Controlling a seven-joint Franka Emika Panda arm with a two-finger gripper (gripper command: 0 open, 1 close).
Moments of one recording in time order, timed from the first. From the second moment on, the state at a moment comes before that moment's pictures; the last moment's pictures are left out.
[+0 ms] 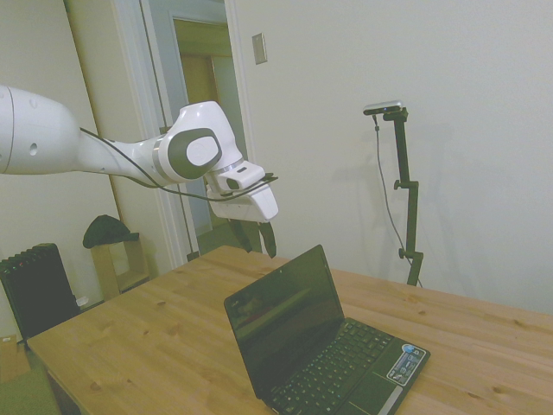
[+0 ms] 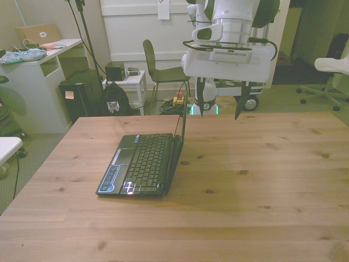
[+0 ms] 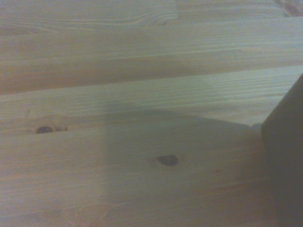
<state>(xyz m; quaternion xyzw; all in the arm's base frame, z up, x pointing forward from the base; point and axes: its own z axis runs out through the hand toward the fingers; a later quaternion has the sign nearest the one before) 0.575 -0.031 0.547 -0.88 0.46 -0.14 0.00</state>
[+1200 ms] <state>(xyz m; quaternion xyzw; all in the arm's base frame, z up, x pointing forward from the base) 0.547 -0.064 0.515 -0.85 0.51 -0.10 -0.01</state>
